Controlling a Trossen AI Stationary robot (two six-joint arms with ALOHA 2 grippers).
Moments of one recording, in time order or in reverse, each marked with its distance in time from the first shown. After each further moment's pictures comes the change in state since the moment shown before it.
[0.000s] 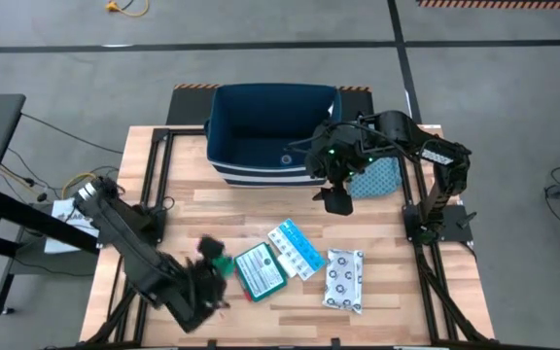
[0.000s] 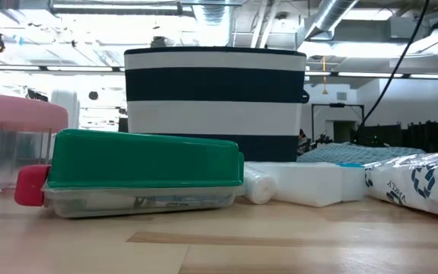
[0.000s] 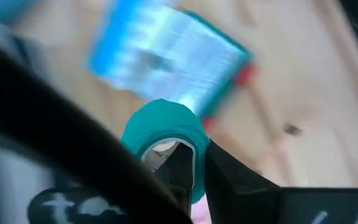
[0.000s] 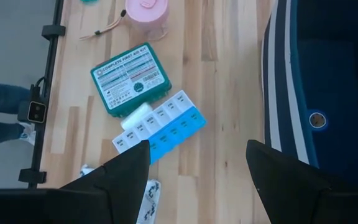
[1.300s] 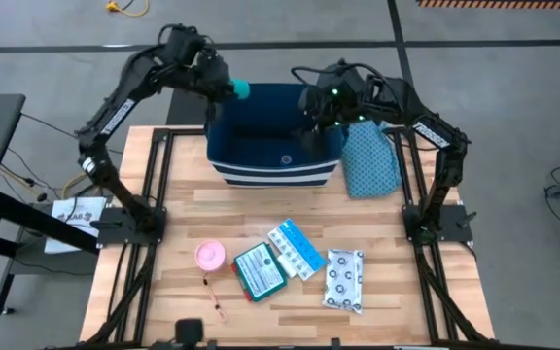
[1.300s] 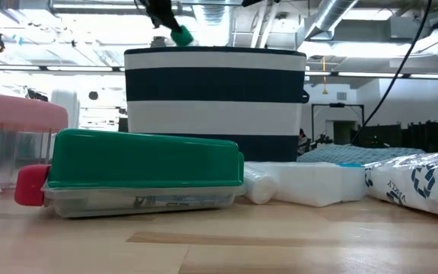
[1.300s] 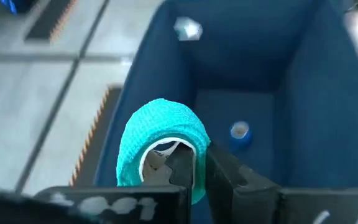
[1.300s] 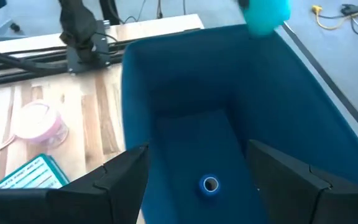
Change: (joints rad) left arm 1.547 -0.007 0.321 0.228 0.796 0.891; right arm -0.289 -0.001 0.000 0.340 0.108 -0.038
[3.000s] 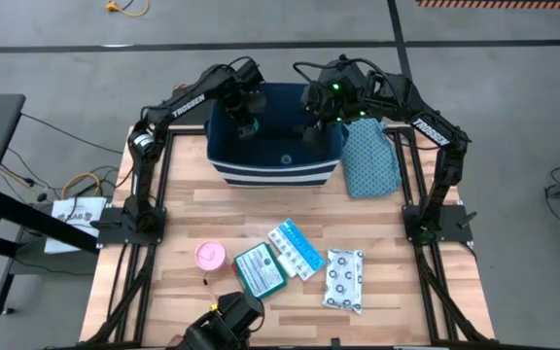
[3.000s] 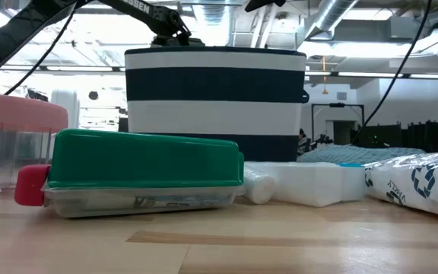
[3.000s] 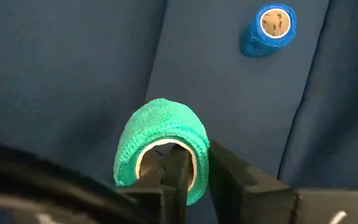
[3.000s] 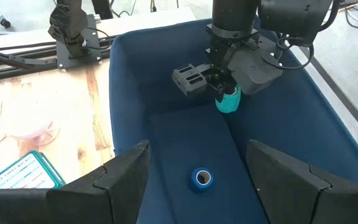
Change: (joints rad) left arm -0.027 0.408 -0.007 -0.095 -0.156 -0.052; right arm -0.029 0.000 0.000 -0.021 -0.005 -0.012
